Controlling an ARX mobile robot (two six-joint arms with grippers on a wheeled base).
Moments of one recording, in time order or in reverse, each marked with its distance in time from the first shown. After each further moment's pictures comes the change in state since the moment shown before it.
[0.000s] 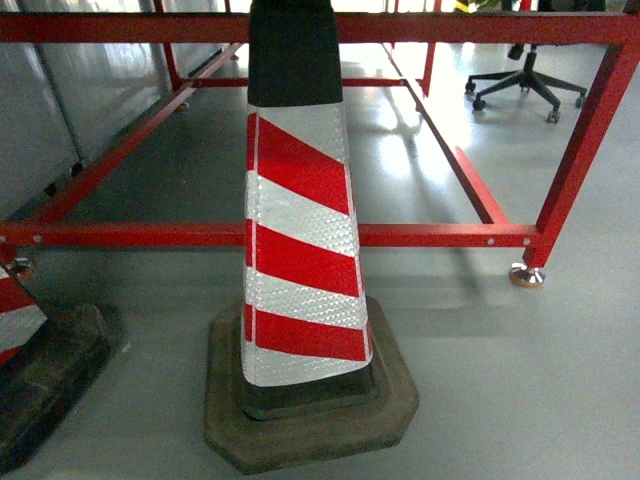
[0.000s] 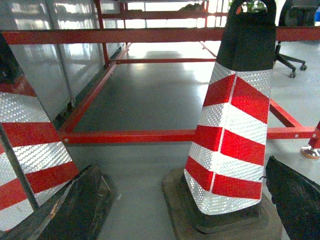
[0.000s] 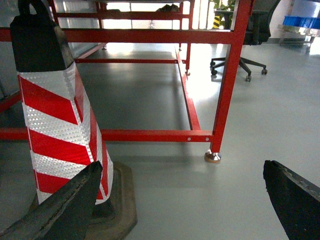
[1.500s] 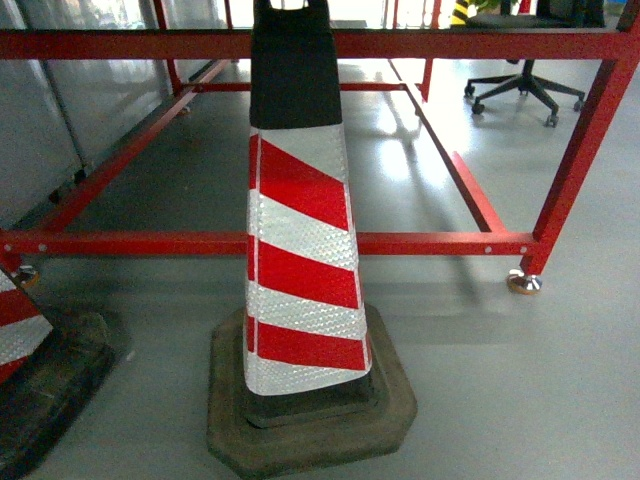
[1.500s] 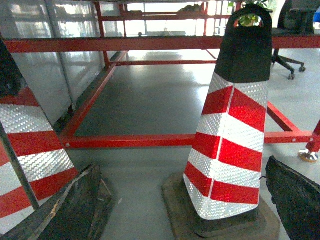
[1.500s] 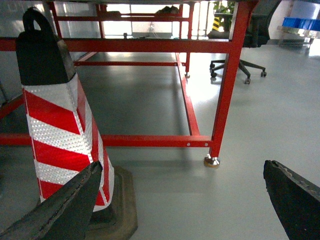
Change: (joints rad) left arm 0.000 0.000 0.000 -0.003 0.001 0.000; right arm 0.000 0.000 0.000 -0.002 0.000 0.000
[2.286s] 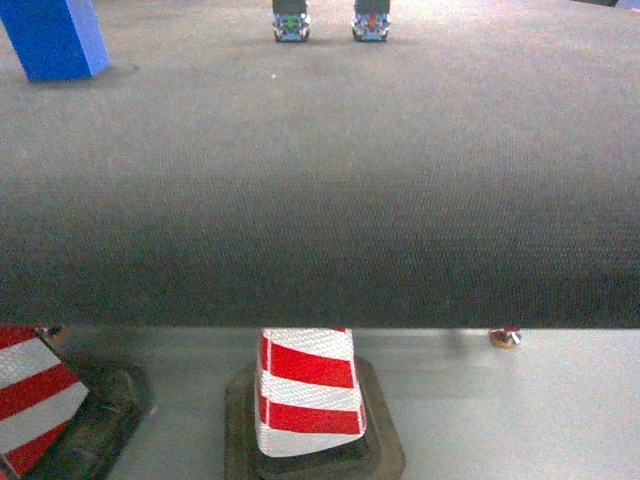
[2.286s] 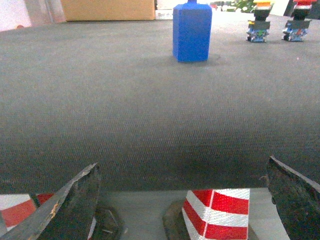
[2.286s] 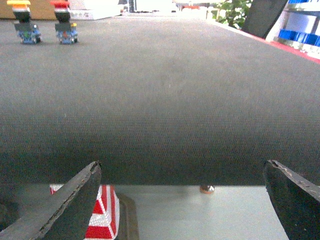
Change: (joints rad) left arm 0.000 0.000 0.000 0.004 -0.001 0.000; right arm 0.000 0.000 0.000 0.002 -0.001 -0.001
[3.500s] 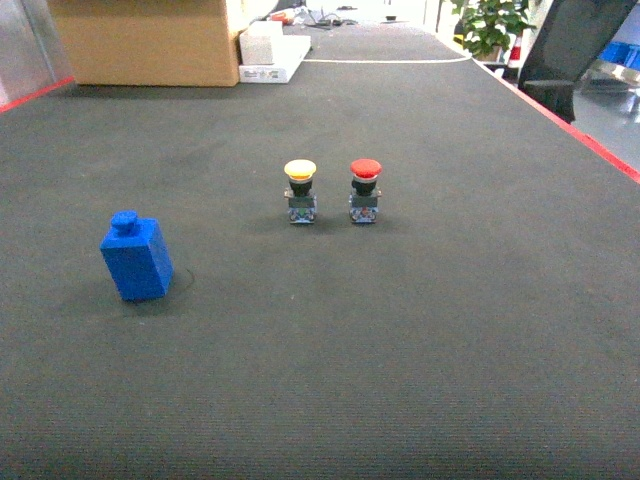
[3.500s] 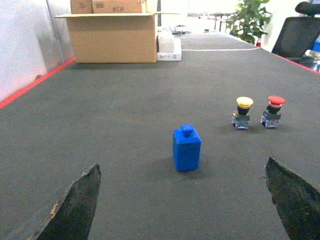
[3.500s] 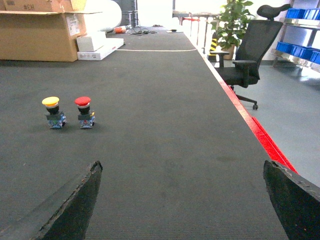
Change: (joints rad) left arm 0.000 0.000 0.000 0.000 0.000 0.000; right arm 0.000 0.000 0.000 0.000 0.001 0.001
